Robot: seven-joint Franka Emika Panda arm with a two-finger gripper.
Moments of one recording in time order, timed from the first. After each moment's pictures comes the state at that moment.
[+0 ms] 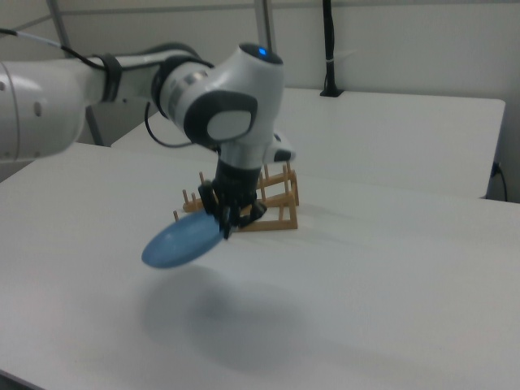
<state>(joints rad) -0.14 0.20 -0.21 -1.69 0.28 1.68 -0.53</state>
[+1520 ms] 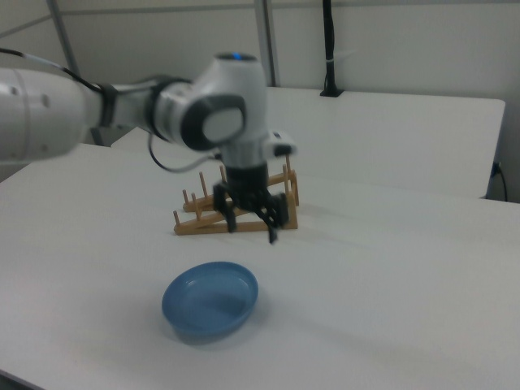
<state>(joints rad) -0.12 0.23 -0.17 -1.74 0.01 1.89 -0.31</state>
